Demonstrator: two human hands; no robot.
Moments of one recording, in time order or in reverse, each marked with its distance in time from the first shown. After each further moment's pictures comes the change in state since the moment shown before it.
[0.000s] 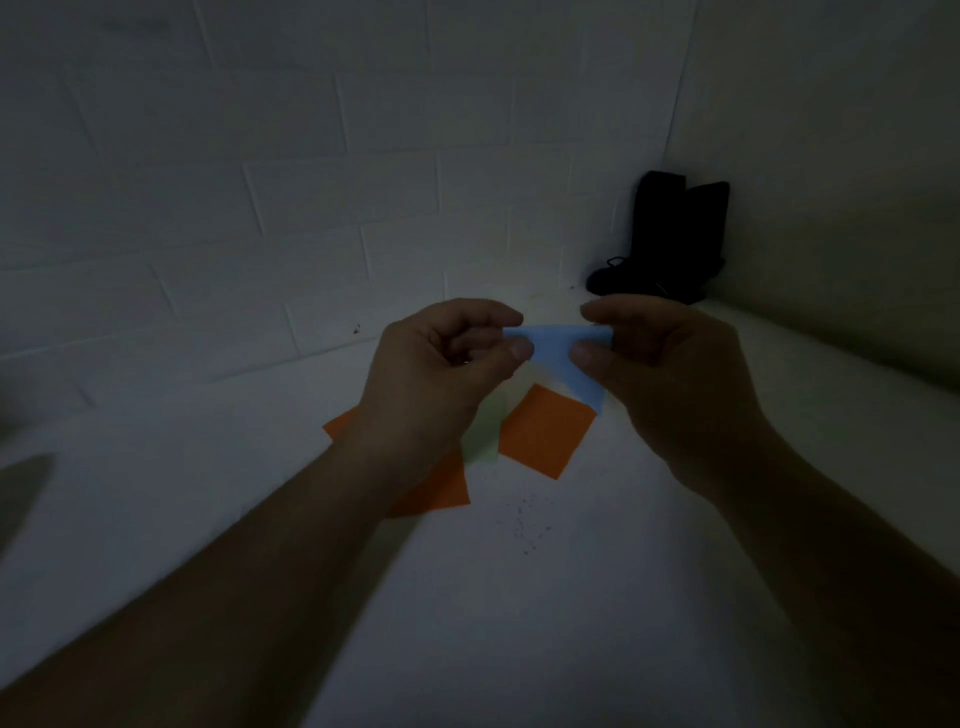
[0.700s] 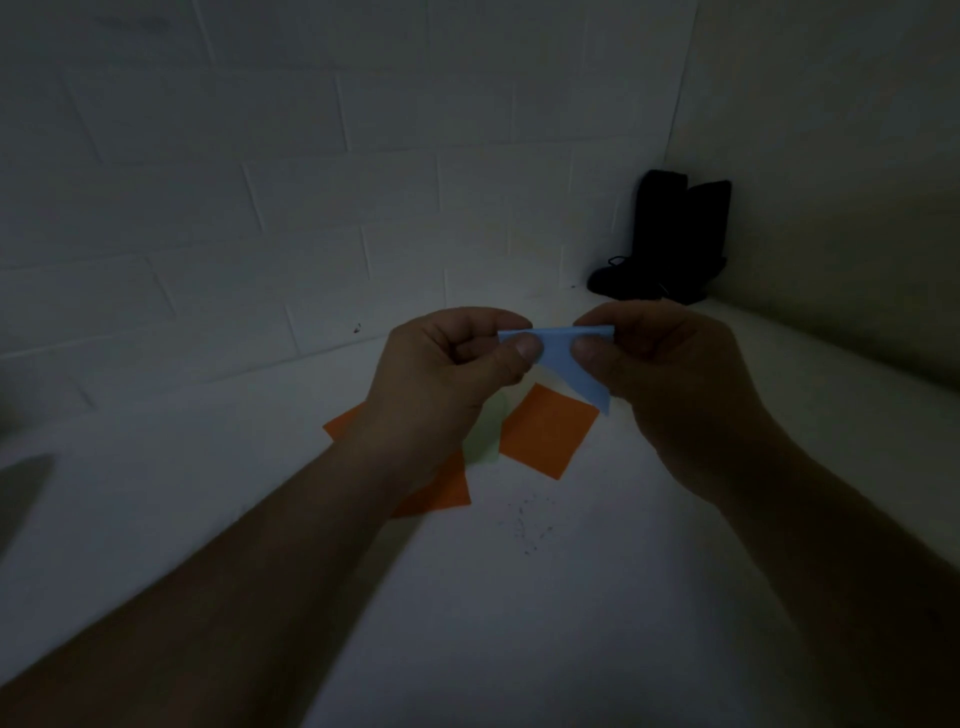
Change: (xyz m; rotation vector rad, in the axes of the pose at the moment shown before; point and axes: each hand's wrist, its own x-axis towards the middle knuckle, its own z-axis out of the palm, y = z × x) left_hand 0.000 0.000 0.003 -0.129 -0.038 -0.075; right_hand 0.001 -0.001 0.001 0.113 -0.095 -0.007
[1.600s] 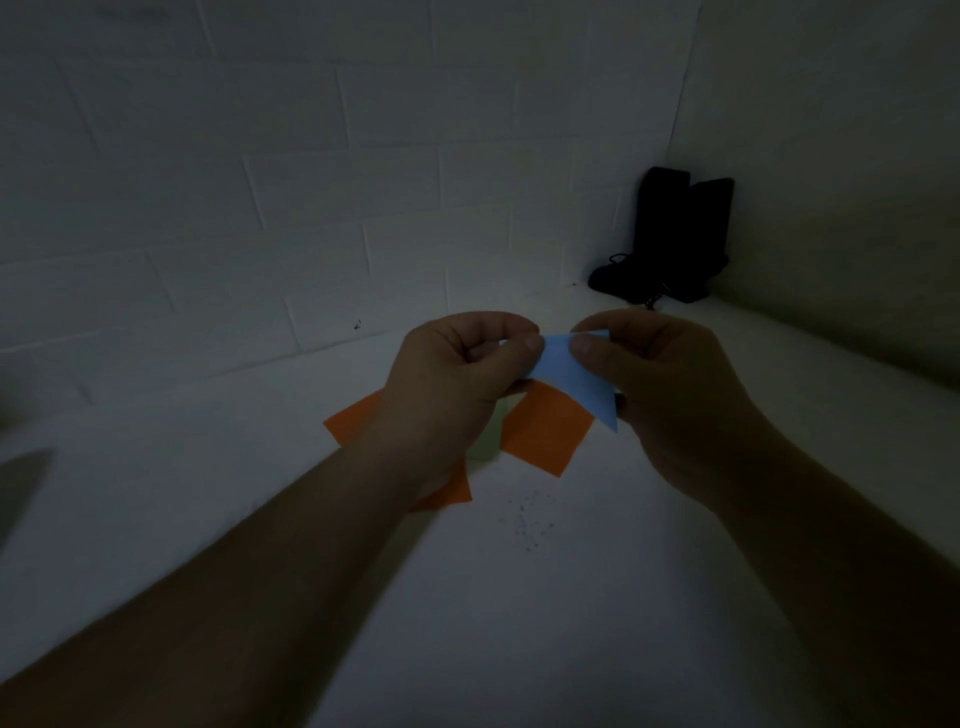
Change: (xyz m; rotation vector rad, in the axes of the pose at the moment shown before) left_hand 0.001 -0.006 0.006 -0.020 0.009 -0.083; right_hand 0.006 0.011 0.004 0.022 0.011 0.188
